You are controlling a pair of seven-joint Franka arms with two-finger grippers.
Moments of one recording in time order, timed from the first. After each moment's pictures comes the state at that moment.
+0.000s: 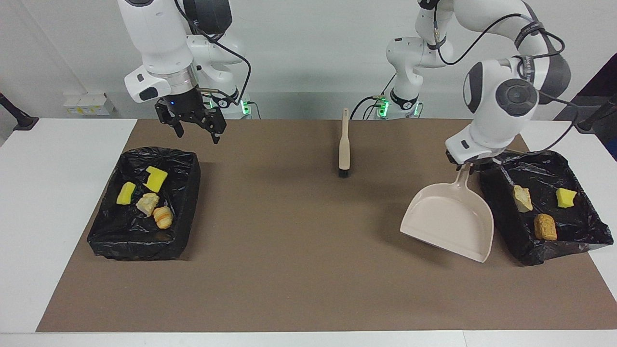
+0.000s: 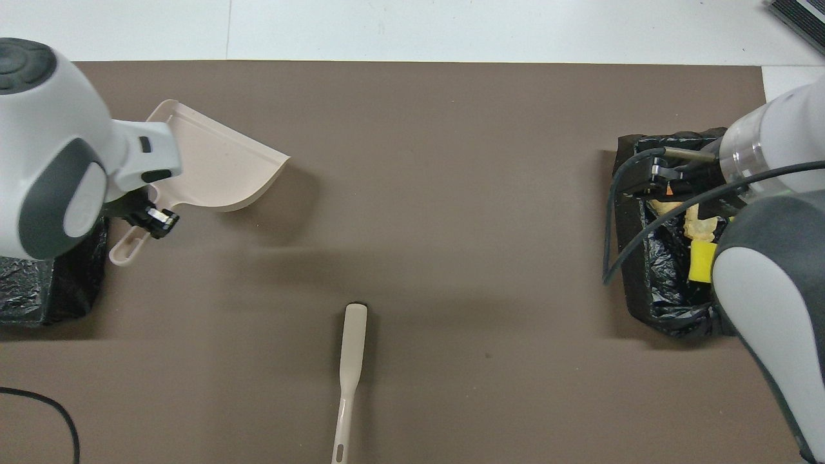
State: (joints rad) left arm -0.24 0.22 0.01 -1.63 0.14 1.62 0.20; right arm -0.02 0.07 0.19 -1.50 -0.04 1.55 0.39
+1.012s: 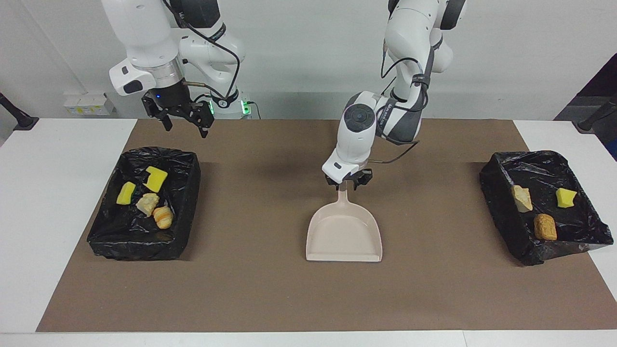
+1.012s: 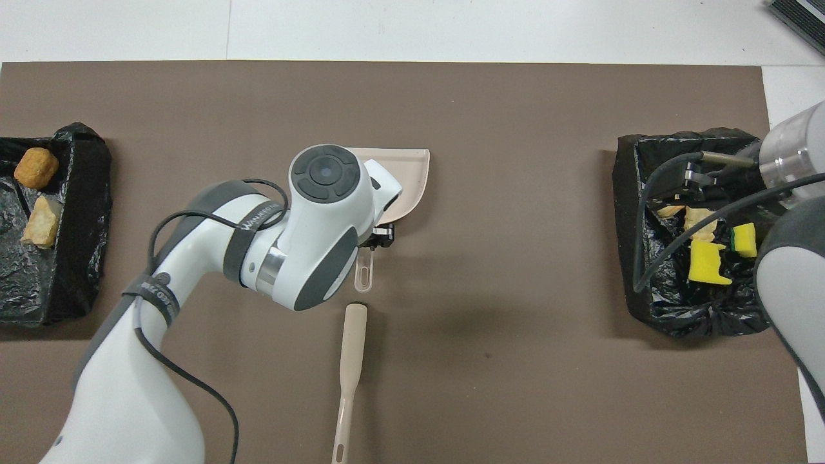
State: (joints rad) left arm -0.58 0.35 0.03 -1.70 -0.04 1.99 -0.50; right arm -0.07 0.04 0.19 -1.51 -0.04 1.53 0.37
